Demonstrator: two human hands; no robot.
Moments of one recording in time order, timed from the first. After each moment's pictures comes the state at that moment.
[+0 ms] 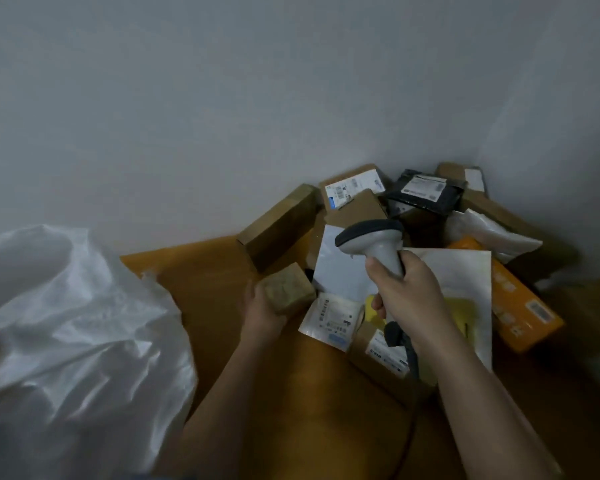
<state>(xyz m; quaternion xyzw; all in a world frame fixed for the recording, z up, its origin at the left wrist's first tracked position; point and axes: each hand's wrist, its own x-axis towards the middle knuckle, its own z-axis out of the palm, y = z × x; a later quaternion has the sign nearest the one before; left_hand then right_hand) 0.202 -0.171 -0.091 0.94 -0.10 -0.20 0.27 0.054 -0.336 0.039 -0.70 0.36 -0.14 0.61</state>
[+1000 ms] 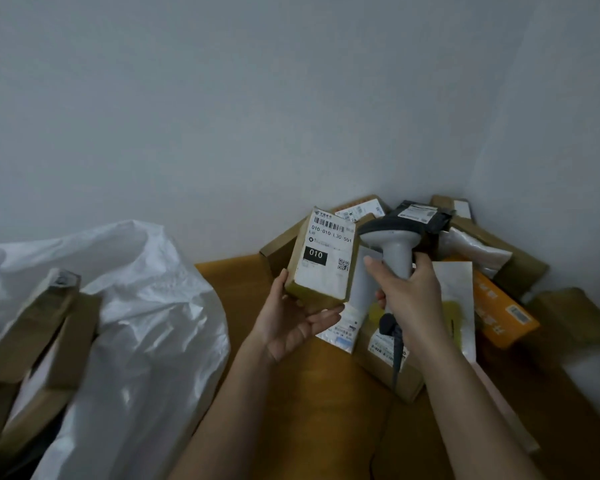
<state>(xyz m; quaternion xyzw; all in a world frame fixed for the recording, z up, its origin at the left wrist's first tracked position) 0.133 -0.145 0.006 0.35 0.05 -0.52 0.78 0.009 -0.295 0.071 -0.62 0.34 -0.29 0.65</state>
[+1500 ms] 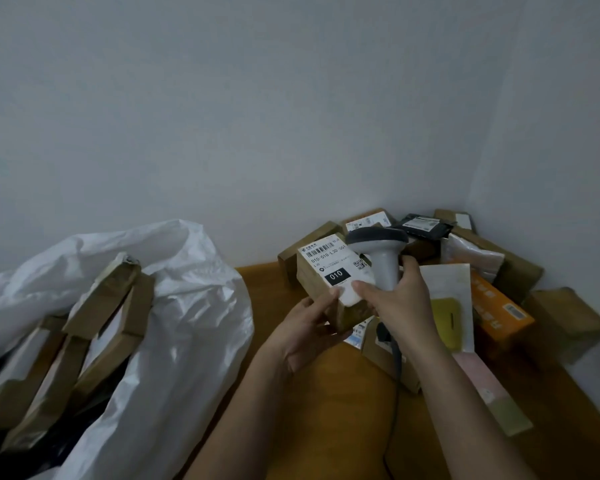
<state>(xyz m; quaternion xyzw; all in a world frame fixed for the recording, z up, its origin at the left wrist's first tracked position) 0.053 -0.113 0.057 0.53 -0.04 -0.45 0.72 -0.038 -0.245 0.094 -0.71 0.29 -0.27 0.58</state>
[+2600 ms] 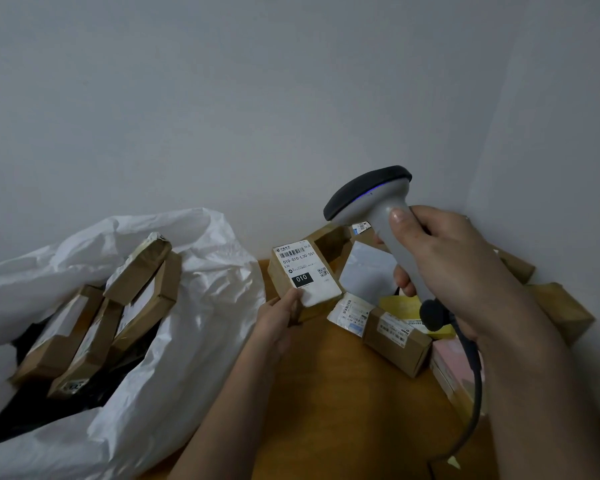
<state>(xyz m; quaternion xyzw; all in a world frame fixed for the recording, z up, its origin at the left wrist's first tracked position) 0.045 -0.061 0.050 0.61 0.10 -0.27 0.73 -0.132 -0.198 0.229 -0.80 0.19 -0.20 0.53</state>
